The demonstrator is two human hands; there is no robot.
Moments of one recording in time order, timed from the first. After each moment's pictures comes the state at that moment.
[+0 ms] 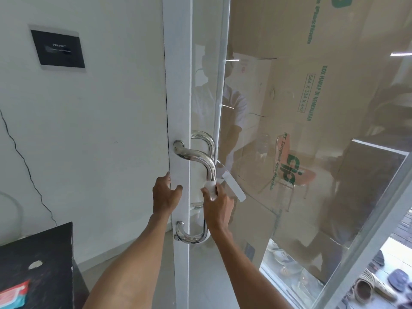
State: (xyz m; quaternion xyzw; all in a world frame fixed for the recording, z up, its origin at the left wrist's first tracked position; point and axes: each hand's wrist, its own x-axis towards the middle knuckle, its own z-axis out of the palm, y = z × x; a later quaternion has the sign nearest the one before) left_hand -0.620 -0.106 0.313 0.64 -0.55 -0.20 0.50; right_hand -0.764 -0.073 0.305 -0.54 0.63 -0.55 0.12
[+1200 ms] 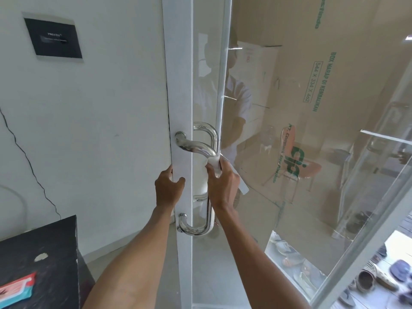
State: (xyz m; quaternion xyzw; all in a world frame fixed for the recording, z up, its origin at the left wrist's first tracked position) left_hand -0.616 -0.127 0.296 0.62 -0.55 -0.23 0.51; right_hand -0.763 -0.092 0.342 -0.55 0.57 -0.61 0.06
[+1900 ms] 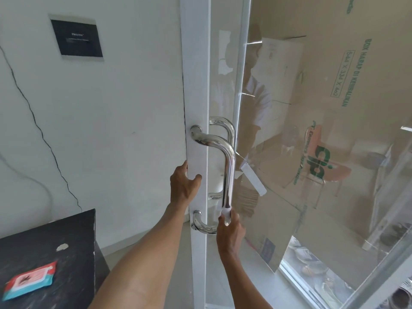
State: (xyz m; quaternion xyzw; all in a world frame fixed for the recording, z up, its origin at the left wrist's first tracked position) left_hand -0.618 -0.136 0.293 0.62 -0.57 -0.20 0.50; right_hand -0.751 -0.090 0.170 -0.48 0.67 -0.54 0.17
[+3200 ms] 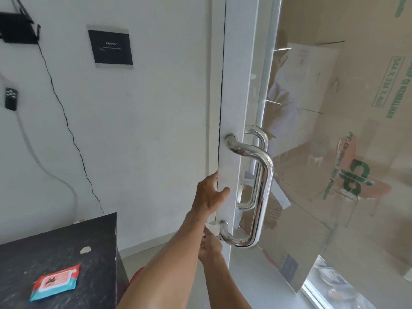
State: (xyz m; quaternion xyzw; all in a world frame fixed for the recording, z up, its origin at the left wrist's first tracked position) left_hand -0.588 -0.139 0.308 0.60 -0.63 -0.26 0.42; right_hand -0.612 -0.198 0.045 -0.19 0.55 -0.46 0.67
